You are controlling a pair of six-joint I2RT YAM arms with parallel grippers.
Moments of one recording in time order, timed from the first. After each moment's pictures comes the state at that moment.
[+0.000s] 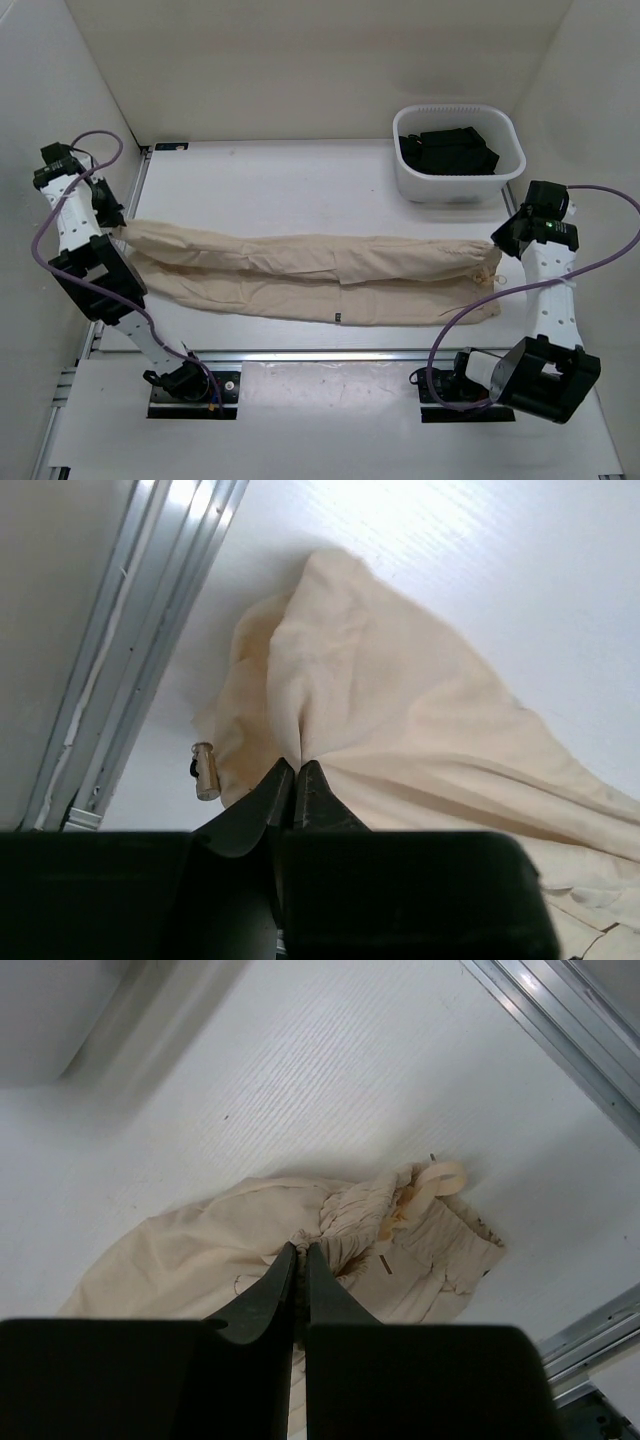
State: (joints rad) left arm 0.57 1.85 1.74 -1.06 0.12 0.00; right arm -0.27 1.17 1.08 -0.82 0.10 0.52
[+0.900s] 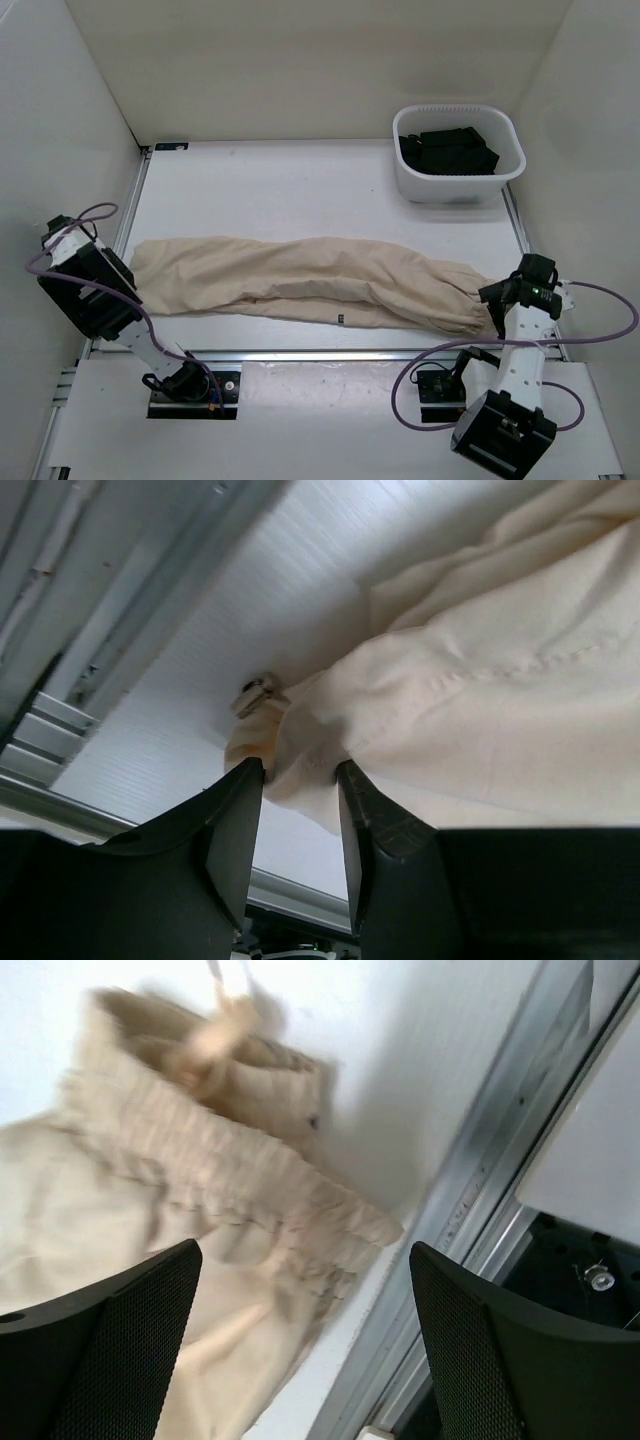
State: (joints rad) left arm 0.75 1.76 1.22 -0.89 0.04 0.00; right arm -0.45 0.81 0.59 -0.97 0.17 0.77
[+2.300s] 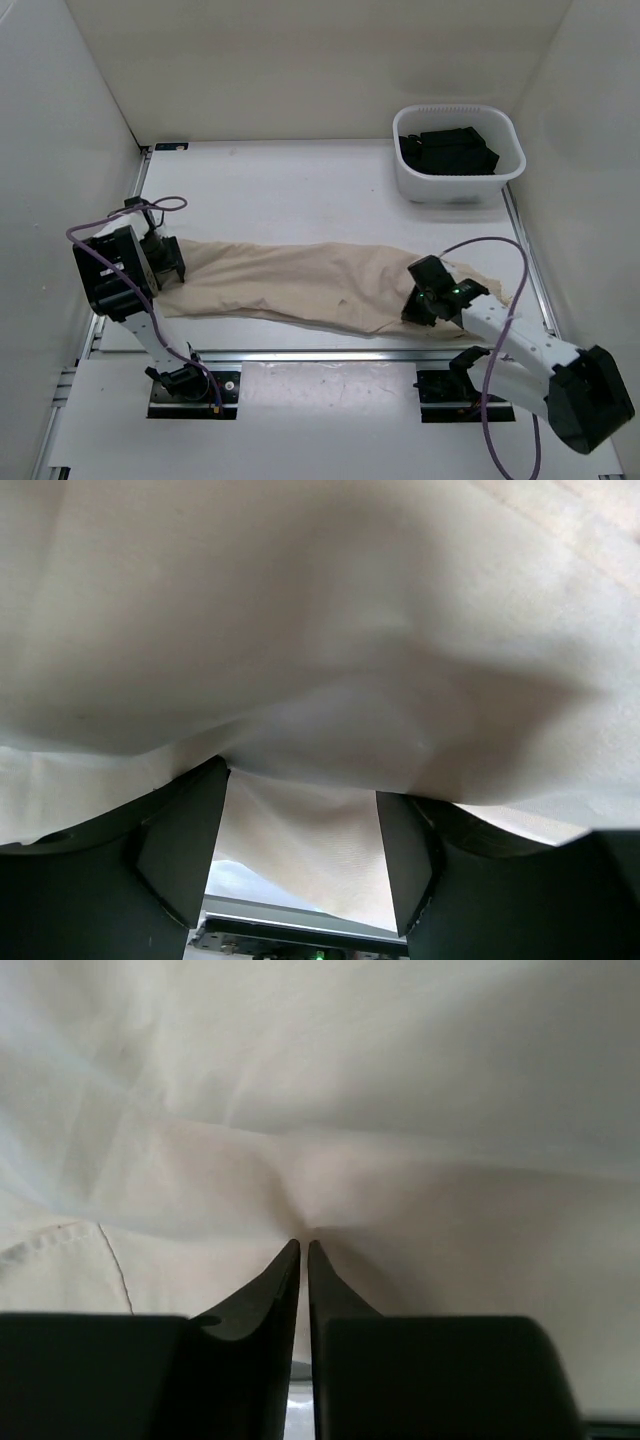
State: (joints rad) left arm 0.37 1.83 1.15 -0.84 -0.04 0.00; right arm 0.62 1.03 0.48 -0.60 0.08 0.96
